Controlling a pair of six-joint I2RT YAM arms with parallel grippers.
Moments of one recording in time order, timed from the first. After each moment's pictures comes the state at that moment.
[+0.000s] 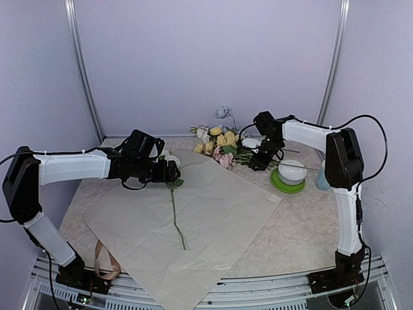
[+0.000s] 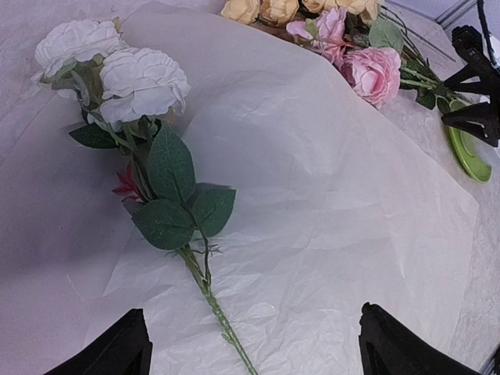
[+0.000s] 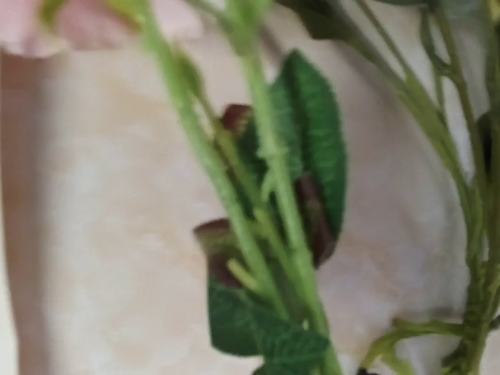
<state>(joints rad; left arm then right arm) -0.62 1.61 1.07 -0.24 -0.01 -0.46 0.42 2.23 1.90 -0.82 0.02 -0.60</state>
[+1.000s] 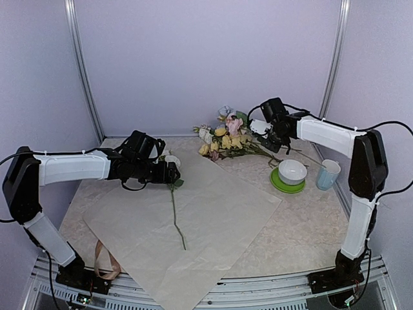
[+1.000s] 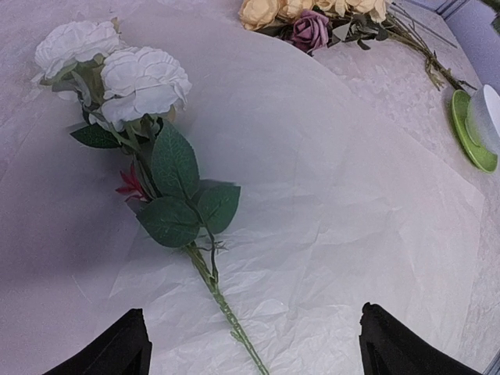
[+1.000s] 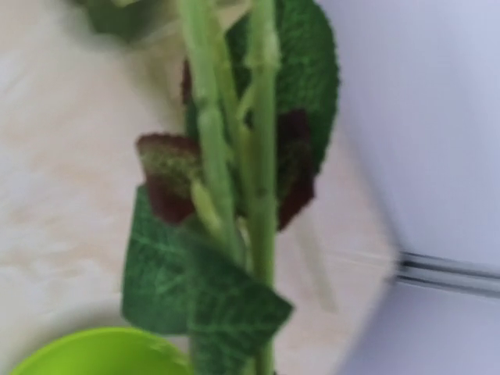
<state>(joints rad) -0.62 1.61 1.06 -0.24 -0.01 -0.43 0.47 1.96 1.66 -0.56 0.44 -0.70</state>
